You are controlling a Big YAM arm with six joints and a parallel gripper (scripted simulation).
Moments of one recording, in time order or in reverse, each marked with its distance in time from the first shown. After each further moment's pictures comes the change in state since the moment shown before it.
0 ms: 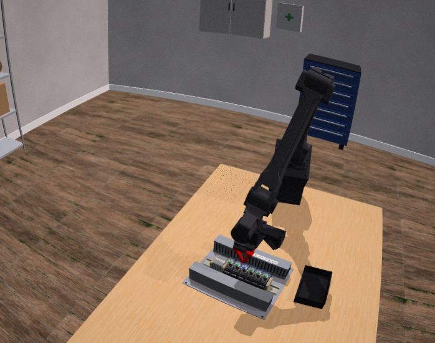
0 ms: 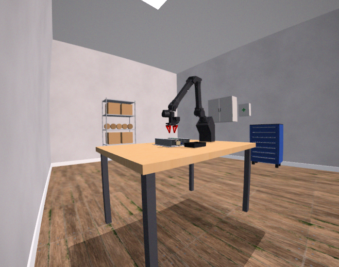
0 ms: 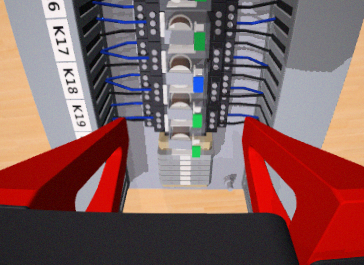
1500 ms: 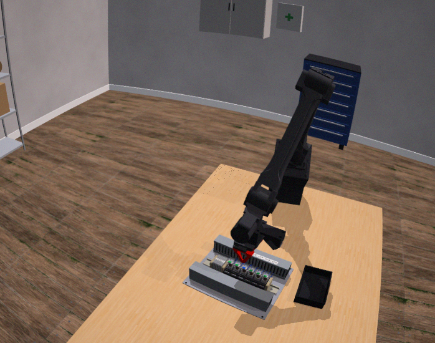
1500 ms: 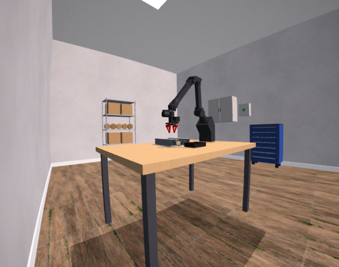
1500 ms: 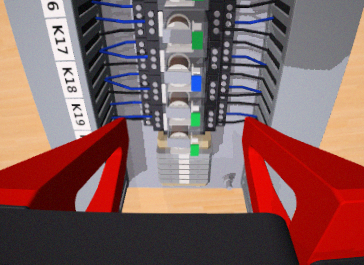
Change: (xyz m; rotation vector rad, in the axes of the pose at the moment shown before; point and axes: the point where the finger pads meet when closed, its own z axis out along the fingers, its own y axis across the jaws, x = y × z) arm 0.000 -0.001 -0.002 -0.001 0.001 0.001
